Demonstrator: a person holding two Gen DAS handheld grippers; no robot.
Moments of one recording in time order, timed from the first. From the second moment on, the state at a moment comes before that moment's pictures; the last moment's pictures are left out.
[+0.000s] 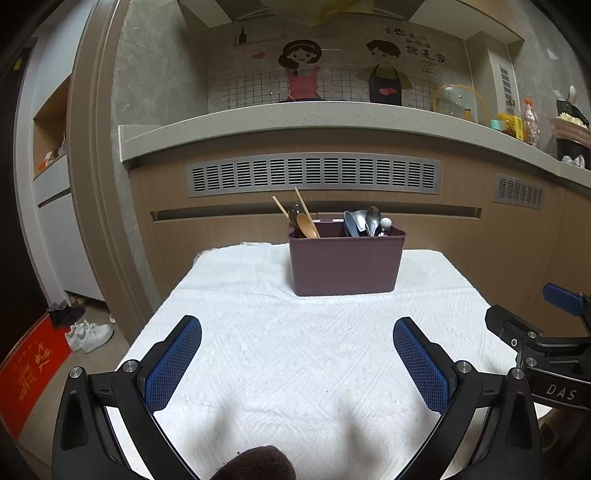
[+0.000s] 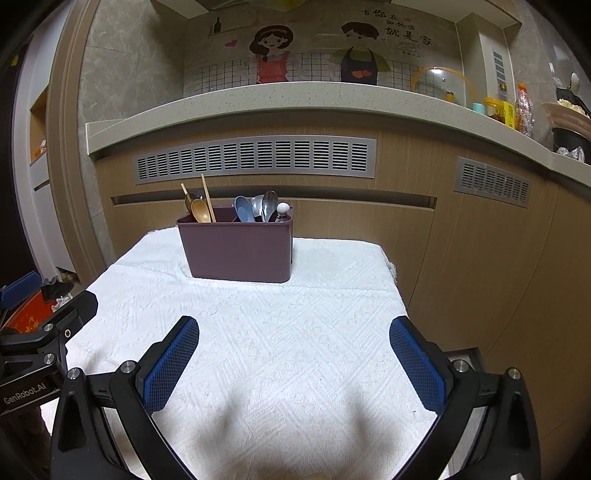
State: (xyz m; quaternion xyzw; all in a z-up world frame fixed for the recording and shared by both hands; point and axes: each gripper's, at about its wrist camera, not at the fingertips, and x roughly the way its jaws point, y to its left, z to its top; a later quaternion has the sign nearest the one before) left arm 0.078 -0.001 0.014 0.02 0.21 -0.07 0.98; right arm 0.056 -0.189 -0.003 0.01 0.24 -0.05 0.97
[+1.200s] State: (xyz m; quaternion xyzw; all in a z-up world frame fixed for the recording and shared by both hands) left arm 0.075 -0.002 0.012 0.02 0.21 -0.07 0.98; right arm 0.058 -0.196 -0.004 0.01 0.25 -0.03 0.97
